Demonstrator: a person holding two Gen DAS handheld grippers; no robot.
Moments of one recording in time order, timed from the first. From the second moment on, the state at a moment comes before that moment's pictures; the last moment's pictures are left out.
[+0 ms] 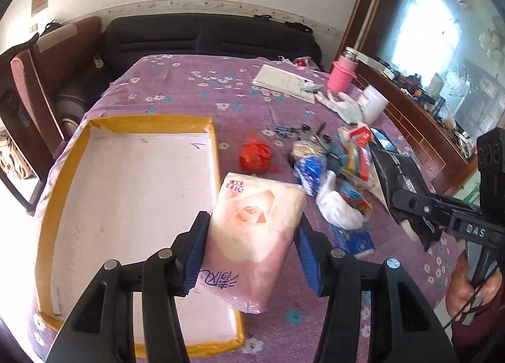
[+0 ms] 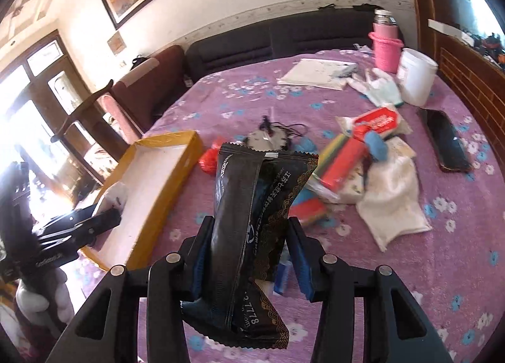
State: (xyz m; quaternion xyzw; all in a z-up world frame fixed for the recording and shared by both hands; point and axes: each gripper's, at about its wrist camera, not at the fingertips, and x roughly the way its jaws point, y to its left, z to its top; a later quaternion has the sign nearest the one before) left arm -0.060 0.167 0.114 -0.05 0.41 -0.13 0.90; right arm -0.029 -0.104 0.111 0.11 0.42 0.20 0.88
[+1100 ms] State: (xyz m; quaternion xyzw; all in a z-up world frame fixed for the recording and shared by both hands) left arm 0.047 0.295 0.084 -0.24 0.42 -0.05 0.87; right arm 0.115 0.053 0.104 0.06 0.43 0.24 0.87
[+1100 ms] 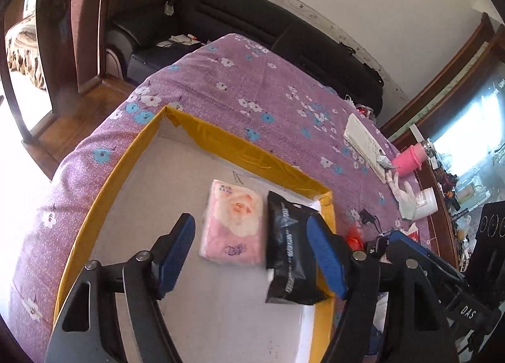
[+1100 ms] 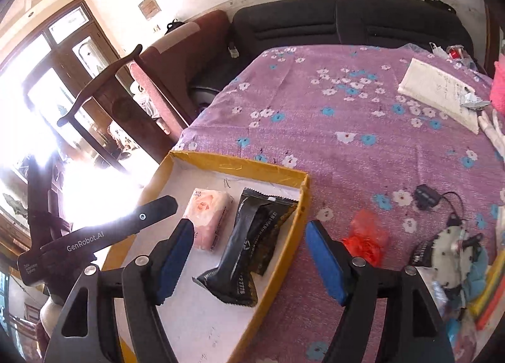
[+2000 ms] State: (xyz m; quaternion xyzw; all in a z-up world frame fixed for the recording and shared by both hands) left arm -0.005 0.030 0.028 -0.12 0.51 -0.20 0.83; right arm -0.014 -0.215 0.051 0.16 0.44 0.11 0.88
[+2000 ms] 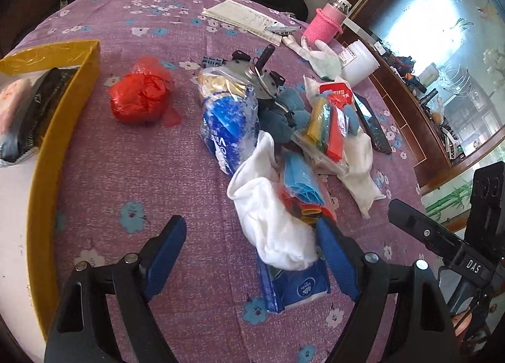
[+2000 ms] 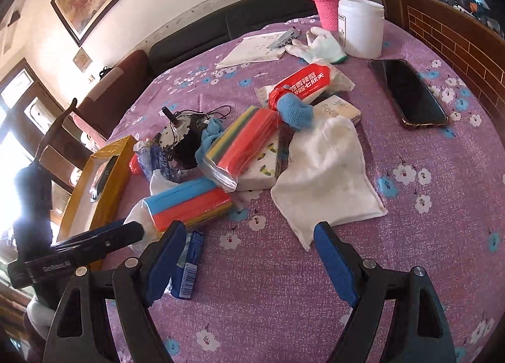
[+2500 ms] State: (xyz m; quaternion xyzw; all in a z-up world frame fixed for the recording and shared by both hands) left arm -0.032 0.040 0.055 -0.09 0.46 -0.23 0.85; right arm -0.012 -0.238 0.044 0.18 0.44 0.09 0.88
